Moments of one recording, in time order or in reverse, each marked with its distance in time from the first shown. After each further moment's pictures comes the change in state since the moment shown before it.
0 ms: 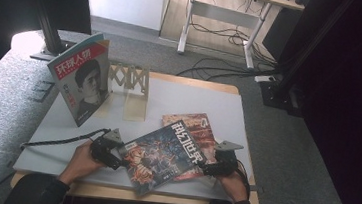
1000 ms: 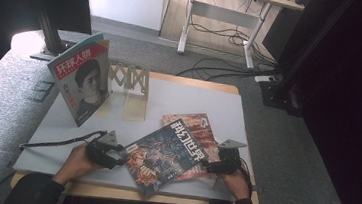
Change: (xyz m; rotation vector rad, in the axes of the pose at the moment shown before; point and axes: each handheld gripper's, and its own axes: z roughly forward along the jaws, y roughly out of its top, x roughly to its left) left arm -0.001 -0.011 -0.011 -0.007 0.019 0.068; right arm -0.015 -0.004 0.004 0.021 -0.024 0.040
